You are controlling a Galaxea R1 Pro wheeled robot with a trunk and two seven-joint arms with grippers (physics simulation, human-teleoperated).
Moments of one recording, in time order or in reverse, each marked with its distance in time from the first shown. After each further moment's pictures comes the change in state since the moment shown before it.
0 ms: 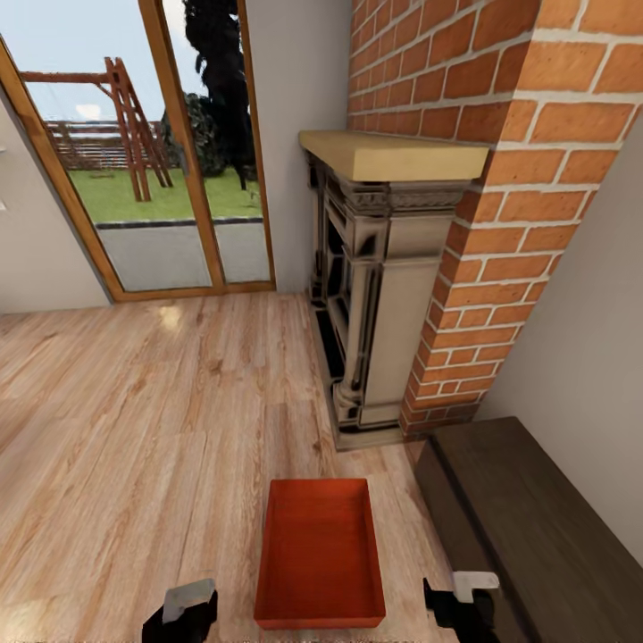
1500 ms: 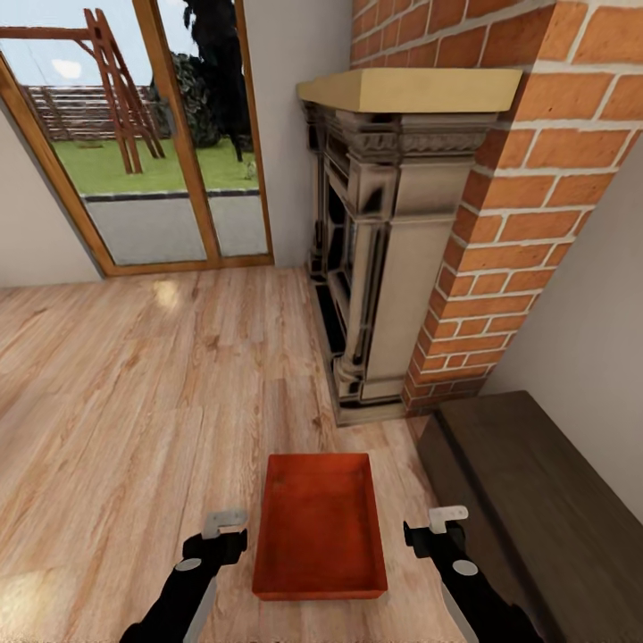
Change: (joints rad) left arm -0.190 -0.068 -0.013 -0.086 -0.143 0.308 0.002; right arm -0.176 0.005 0.093 -0.019 0.007 0.153 0.011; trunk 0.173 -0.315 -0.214
